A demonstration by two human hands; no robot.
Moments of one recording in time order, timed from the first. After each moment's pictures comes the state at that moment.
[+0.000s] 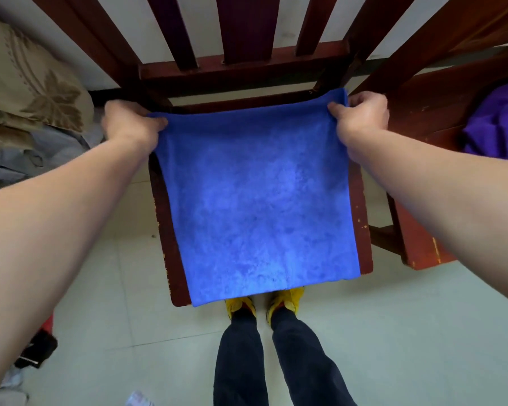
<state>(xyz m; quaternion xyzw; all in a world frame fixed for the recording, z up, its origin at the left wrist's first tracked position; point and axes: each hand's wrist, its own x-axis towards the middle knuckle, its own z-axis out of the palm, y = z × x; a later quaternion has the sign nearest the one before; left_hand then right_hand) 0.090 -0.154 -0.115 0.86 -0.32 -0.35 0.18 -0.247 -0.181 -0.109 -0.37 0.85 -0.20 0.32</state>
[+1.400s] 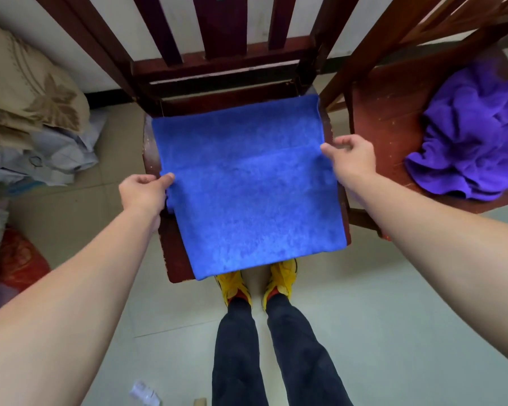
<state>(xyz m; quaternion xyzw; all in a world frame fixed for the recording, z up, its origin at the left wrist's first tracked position) 0.046 -0.033 -0.093 0.85 -0.12 -0.44 0.27 -0.287 -0.081 -0.100 -0.35 0.84 -0.20 0.37</state>
